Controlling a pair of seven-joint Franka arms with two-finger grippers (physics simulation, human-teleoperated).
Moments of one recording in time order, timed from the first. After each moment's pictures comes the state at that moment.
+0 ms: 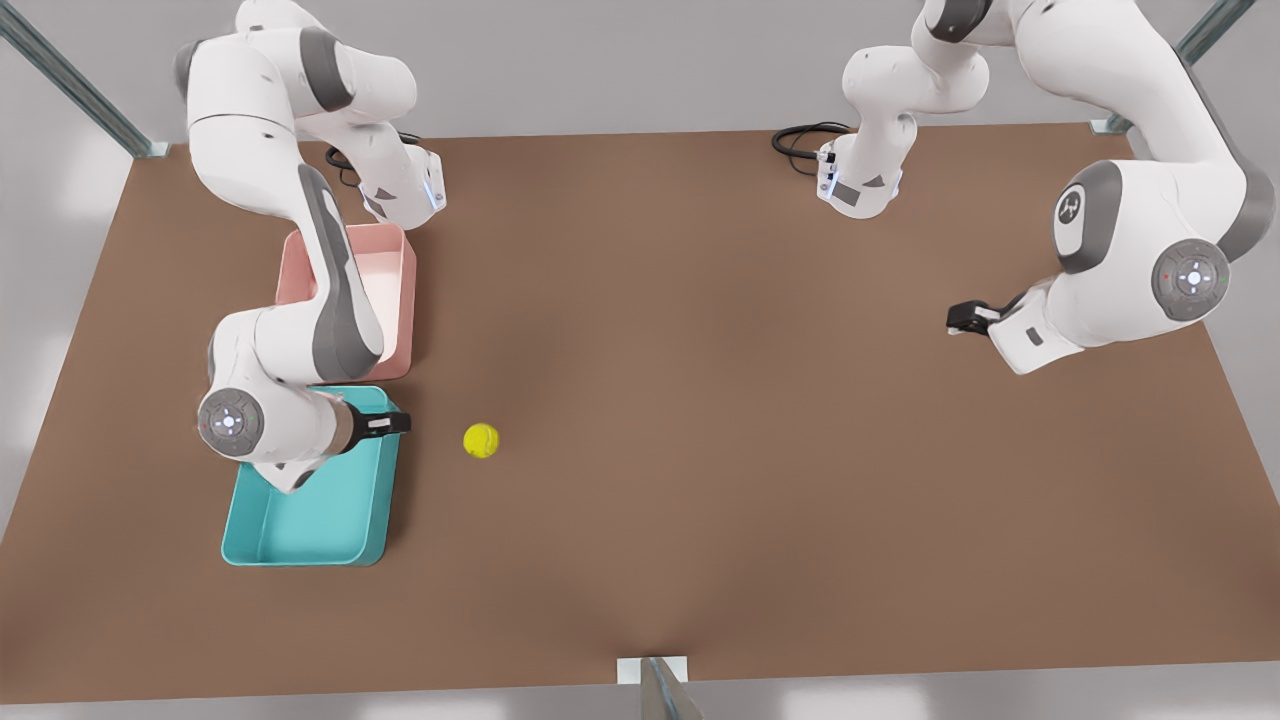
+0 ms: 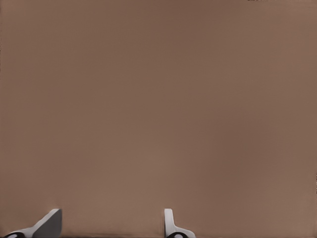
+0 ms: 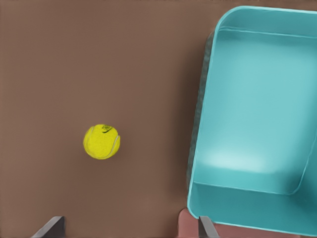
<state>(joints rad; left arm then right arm) -0.11 0.25 0.04 -1.35 -0.04 1.31 0.16 0.20 0.51 -0.03 -1.39 0.10 1.65 0.05</state>
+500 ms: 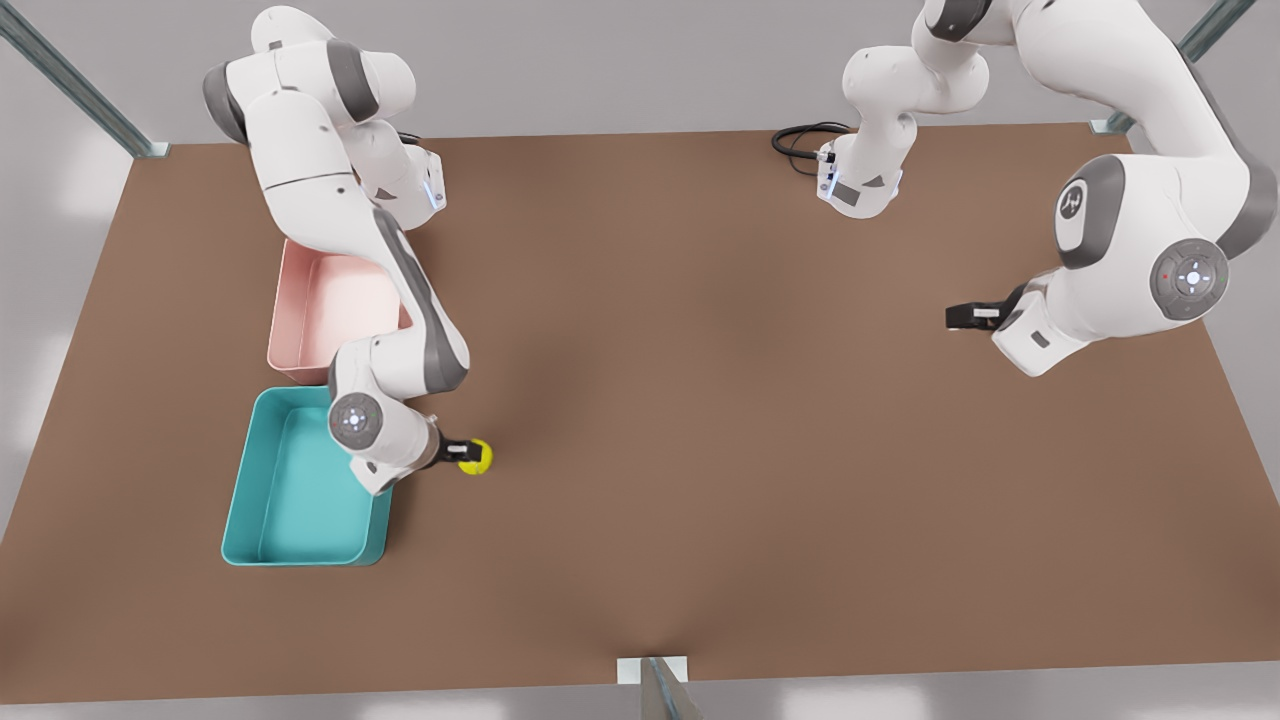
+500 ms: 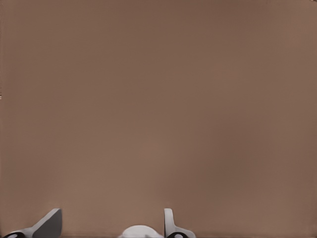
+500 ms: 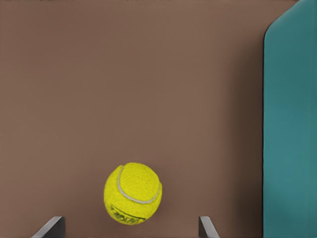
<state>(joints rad) -0.11 0.25 0.04 -1.34 -0.03 1.25 -0.04 0.29 0.56 -0.03 -1.67 0.12 2.16 0.27</state>
